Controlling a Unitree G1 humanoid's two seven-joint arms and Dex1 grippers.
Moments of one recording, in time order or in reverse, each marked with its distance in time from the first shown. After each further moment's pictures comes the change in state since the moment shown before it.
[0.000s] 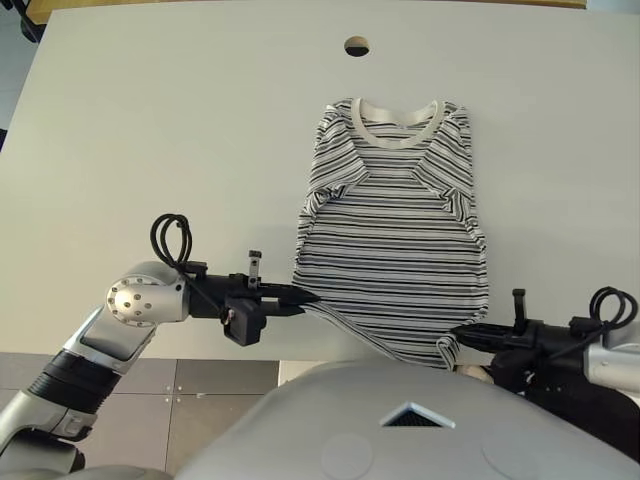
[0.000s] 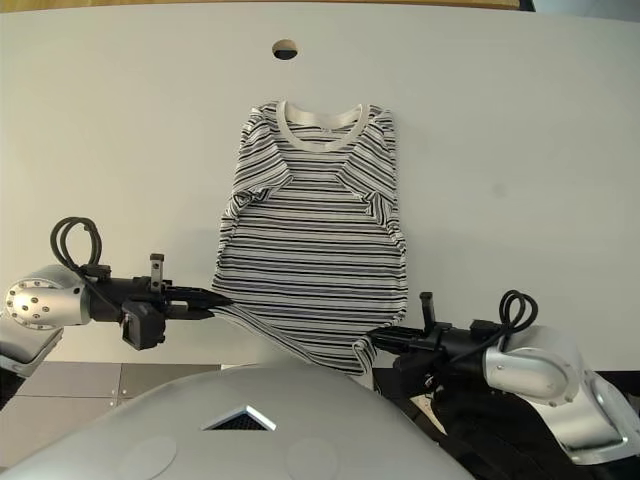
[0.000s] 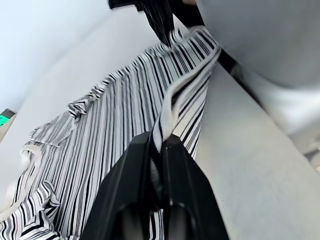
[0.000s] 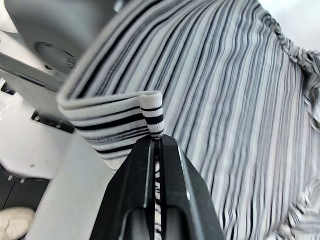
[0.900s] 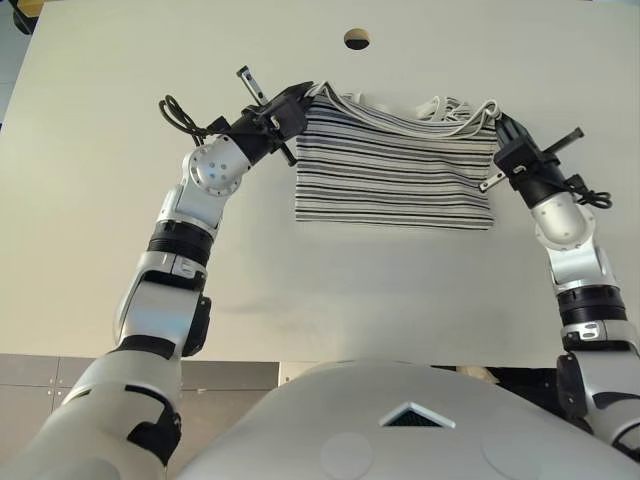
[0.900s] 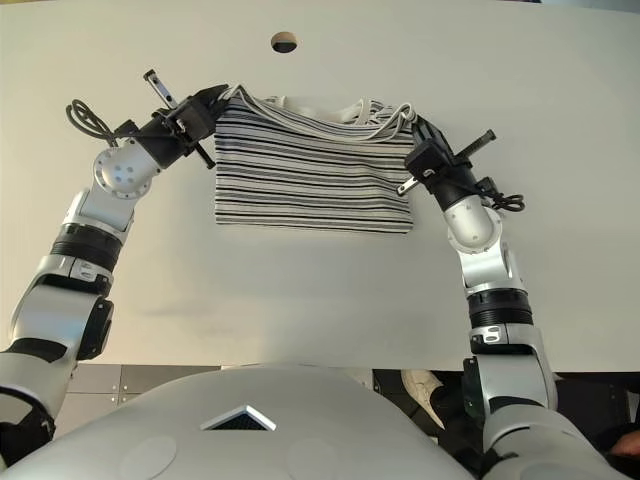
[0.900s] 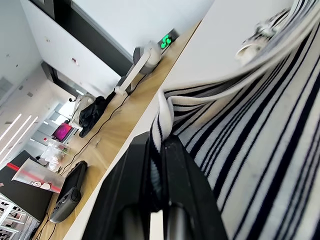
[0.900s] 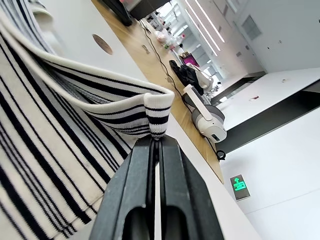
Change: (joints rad) left arm -0.766 -0.574 0.111 0.978 0.556 0.110 0.686; right arm -0.931 0.546 0.100 0.956 -0.222 0.062 -0.721
